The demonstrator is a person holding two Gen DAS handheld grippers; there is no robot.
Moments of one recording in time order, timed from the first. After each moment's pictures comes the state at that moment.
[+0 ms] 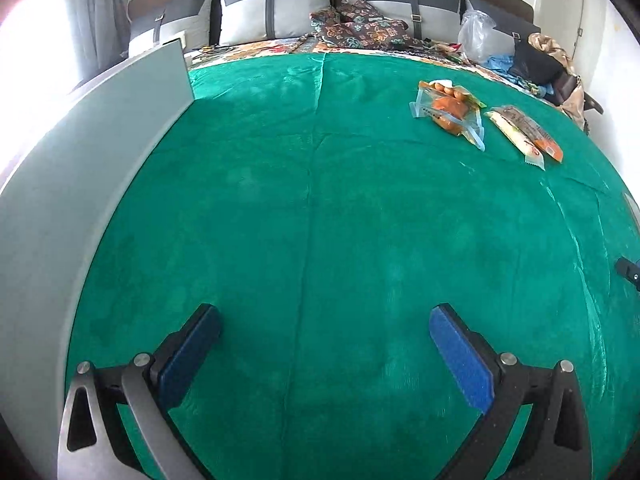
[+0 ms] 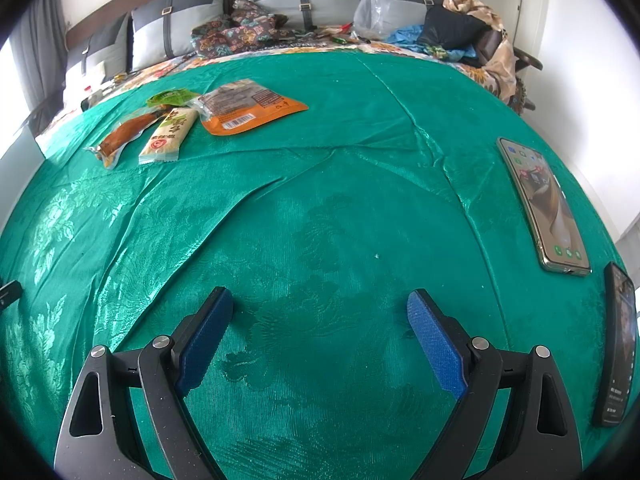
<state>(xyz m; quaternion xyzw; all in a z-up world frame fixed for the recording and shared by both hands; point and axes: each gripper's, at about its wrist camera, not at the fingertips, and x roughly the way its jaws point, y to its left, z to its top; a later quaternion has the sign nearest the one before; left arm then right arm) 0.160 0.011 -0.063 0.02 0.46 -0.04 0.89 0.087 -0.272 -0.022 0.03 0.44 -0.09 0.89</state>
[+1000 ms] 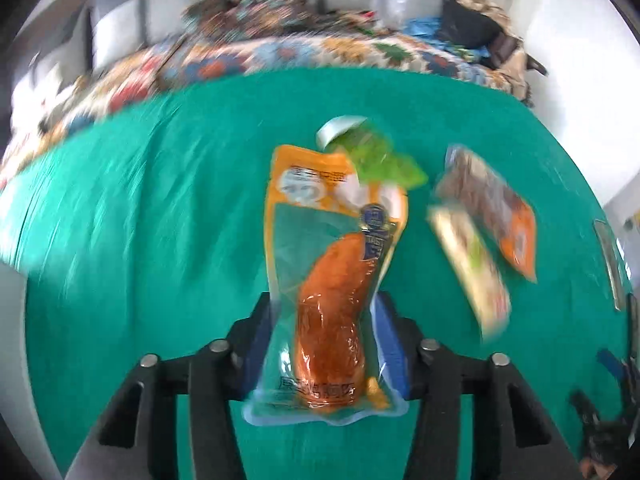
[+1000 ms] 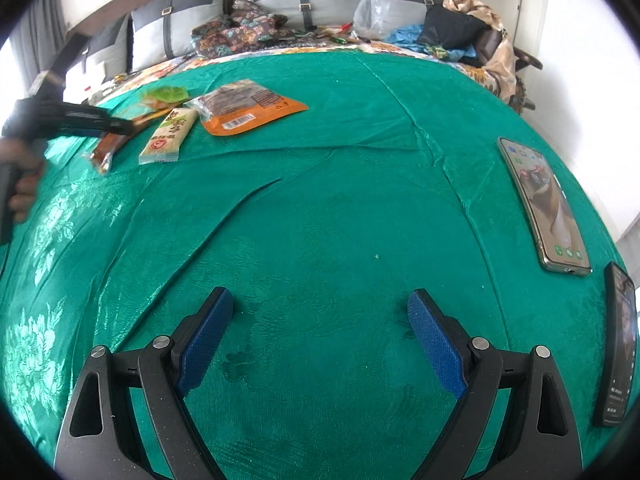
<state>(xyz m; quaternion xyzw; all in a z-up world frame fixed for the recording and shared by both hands) 0.342 -0.086 -0.028 0.05 0.51 -0.18 0.84 0.086 -0.272 -0.023 0.03 0.44 -0.09 0.89</state>
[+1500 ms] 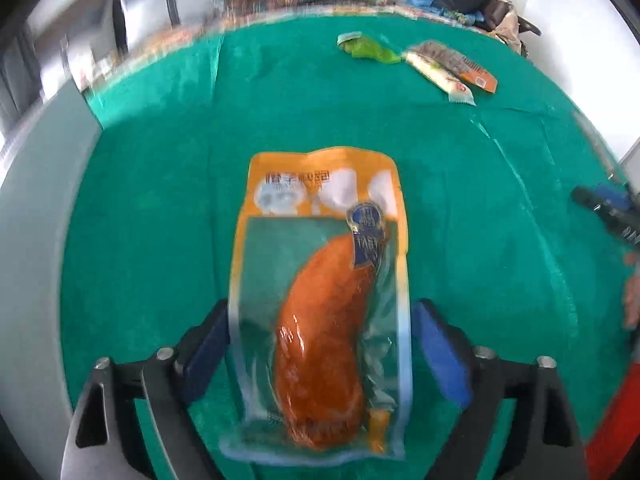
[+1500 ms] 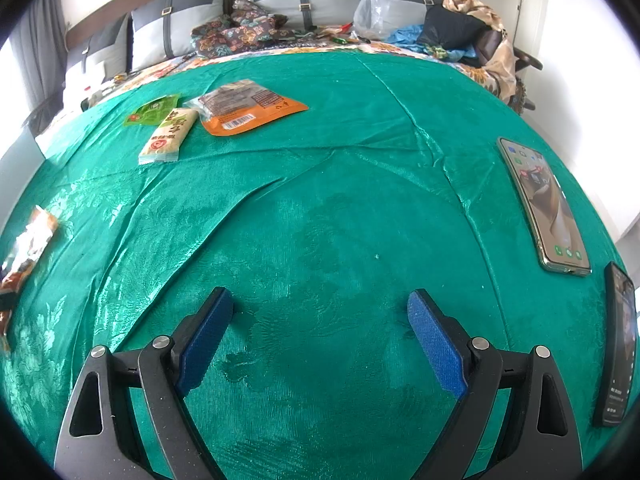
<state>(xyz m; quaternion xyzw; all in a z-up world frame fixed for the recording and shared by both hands) 0.174 -0.030 -0.056 0.10 0.50 -0.16 0.85 0.087 -0.272 -0.023 0.03 0.44 -0.09 0.89</state>
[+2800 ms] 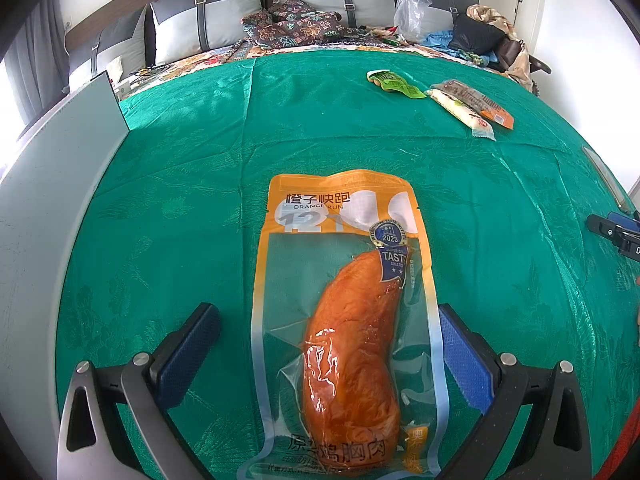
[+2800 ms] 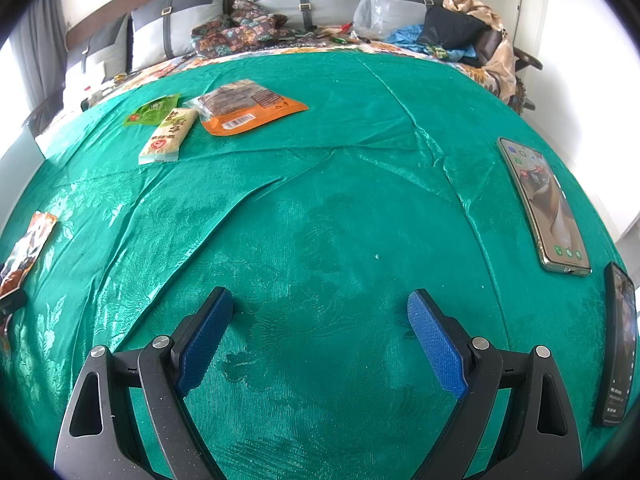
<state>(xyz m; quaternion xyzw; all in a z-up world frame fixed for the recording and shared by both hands) 0.175 -0.004 -0.067 0.06 0.45 -0.13 0.88 0.086 -0.273 -0.023 0.03 0.44 -0.09 0.89</state>
